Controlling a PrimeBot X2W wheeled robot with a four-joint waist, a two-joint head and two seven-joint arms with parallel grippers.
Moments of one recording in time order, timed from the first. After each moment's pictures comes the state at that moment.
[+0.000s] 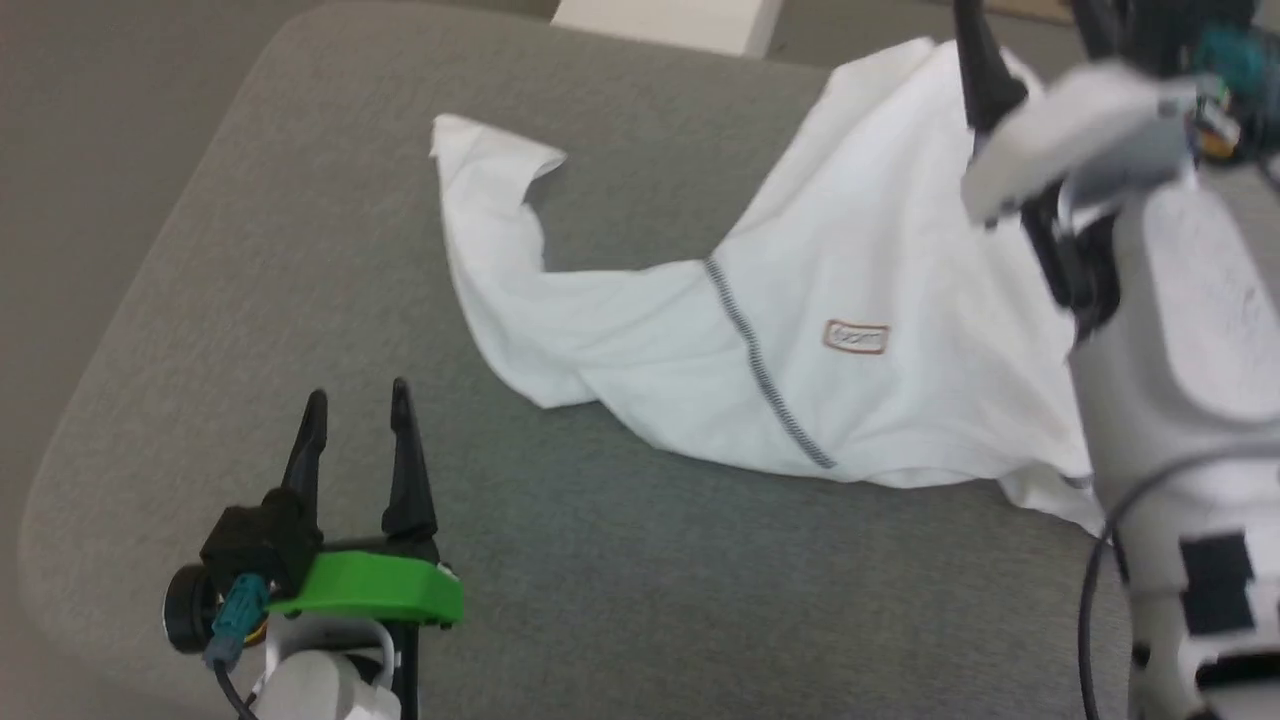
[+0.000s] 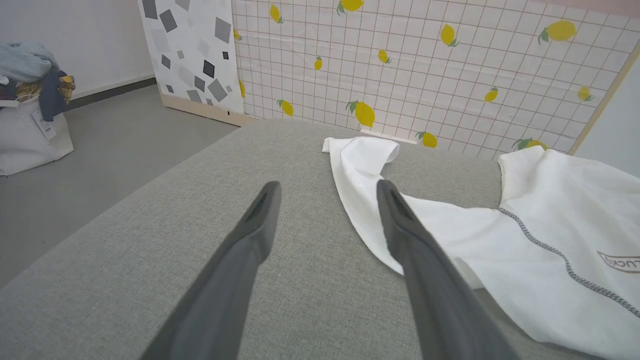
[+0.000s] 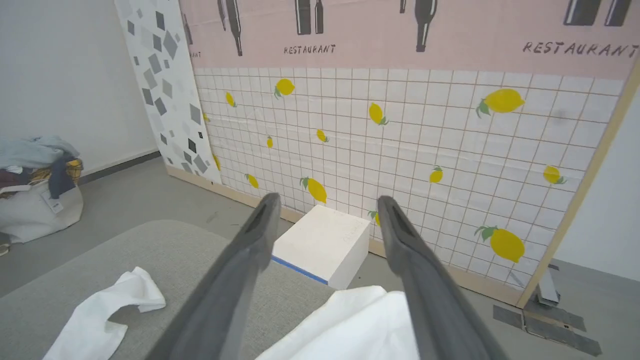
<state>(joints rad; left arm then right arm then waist) -0.08 0.05 -0.06 0.03 -0.22 0.04 -0.26 -0.89 -0.09 0.03 0.59 0.11 0.13 -0.05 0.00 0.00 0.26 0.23</state>
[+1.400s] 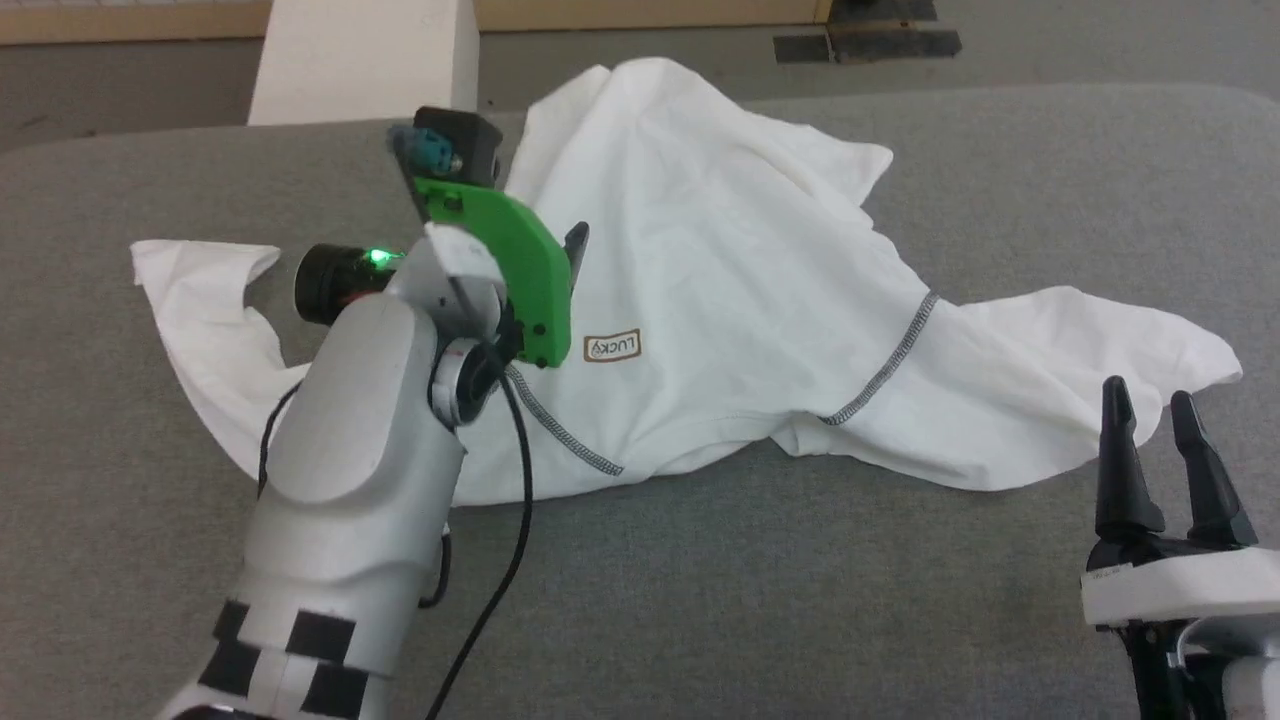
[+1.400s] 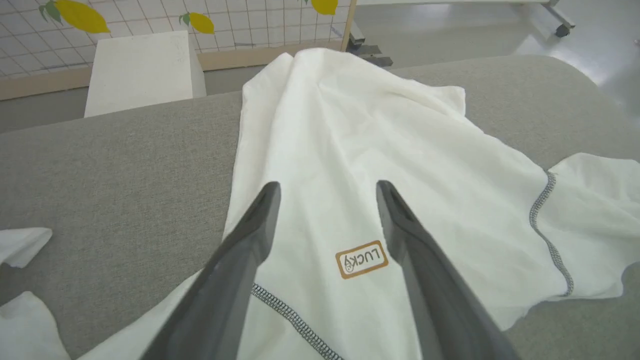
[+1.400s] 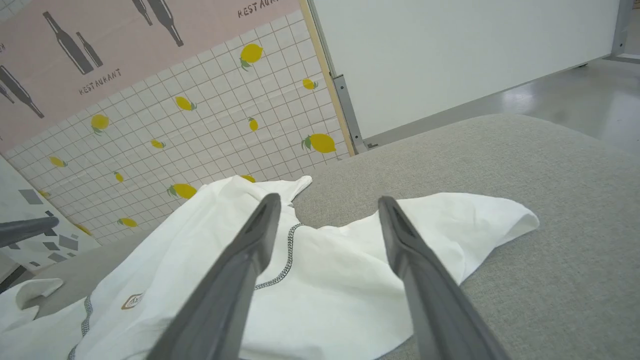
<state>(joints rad) -0.75 0.06 -0.25 0.46 -0.34 -0.07 0.53 -0.02 -0.05 -0.17 -0.01 0.42 0.13 -0.13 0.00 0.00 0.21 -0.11</state>
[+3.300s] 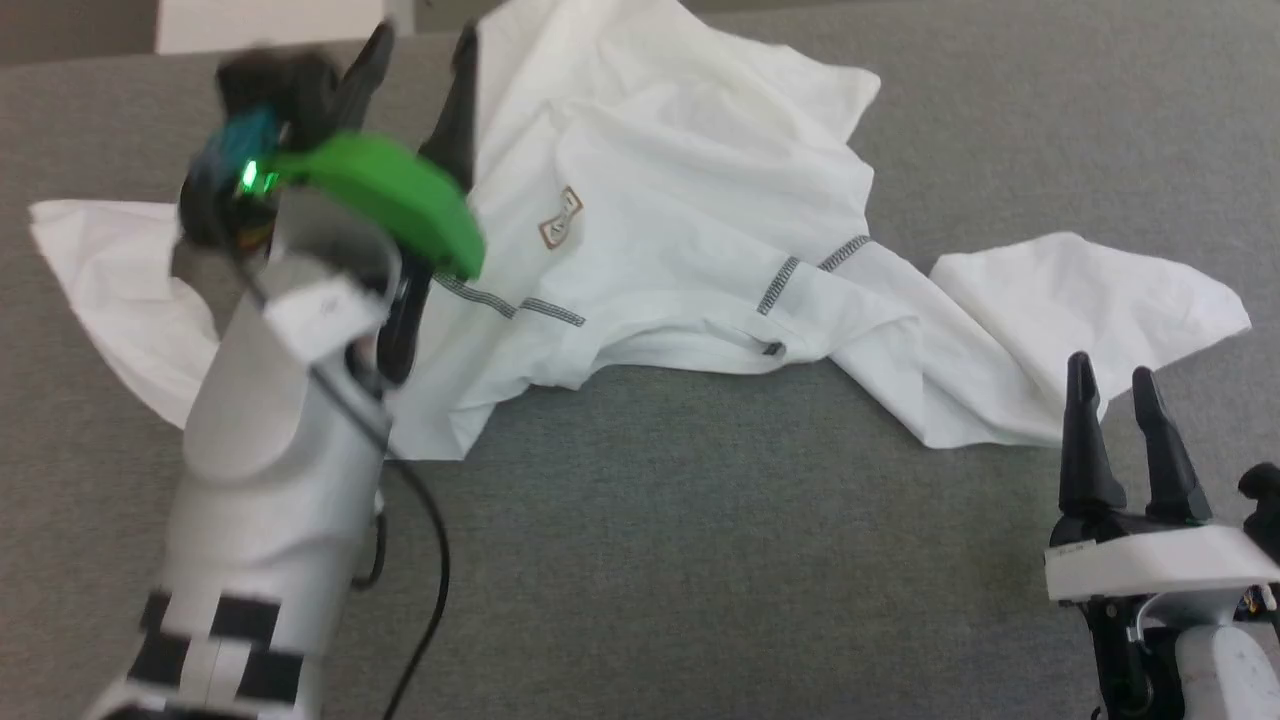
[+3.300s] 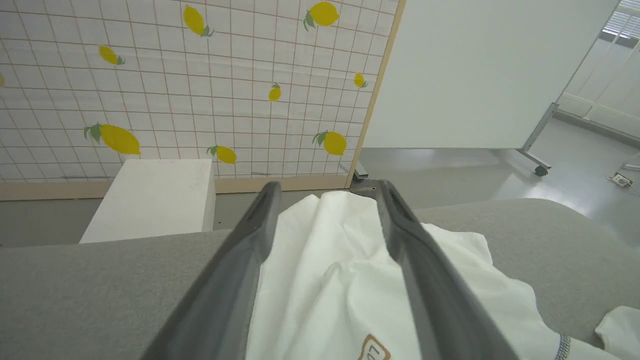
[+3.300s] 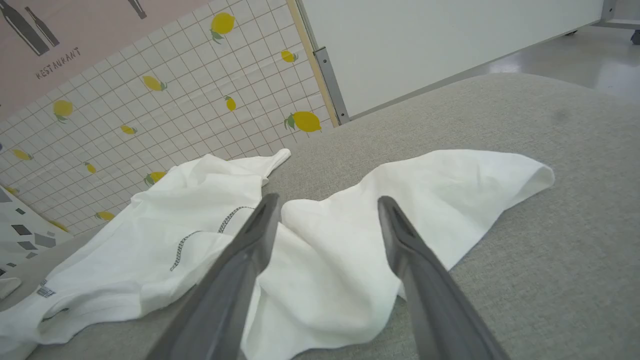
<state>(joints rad) -0.83 0.15 -0.23 0.52 -0.41 -0.06 -0.07 -0.10 -0.05 -0.11 0.11 0.45 0.13 -0.22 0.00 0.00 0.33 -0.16</state>
